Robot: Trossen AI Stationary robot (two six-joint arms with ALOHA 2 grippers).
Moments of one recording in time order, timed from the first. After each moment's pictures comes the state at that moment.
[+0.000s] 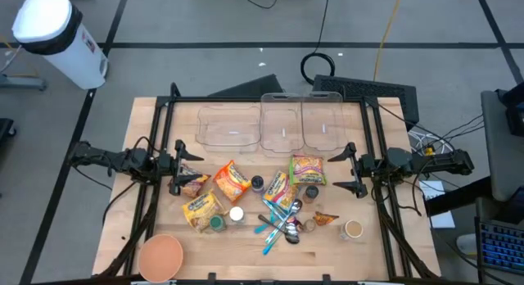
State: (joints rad) left arm -0.24 0.02 0.02 0.10 -0.21 0.07; right arm 0.12 0.03 0.01 0.08 0.00 0.04
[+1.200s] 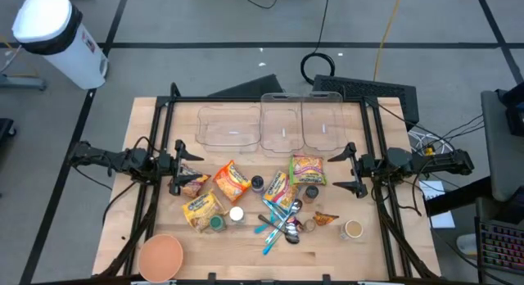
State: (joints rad) left arm -0.24 0.02 0.02 0.10 -0.21 0.07; right arm 0.12 0.03 0.01 0.08 0.00 0.04
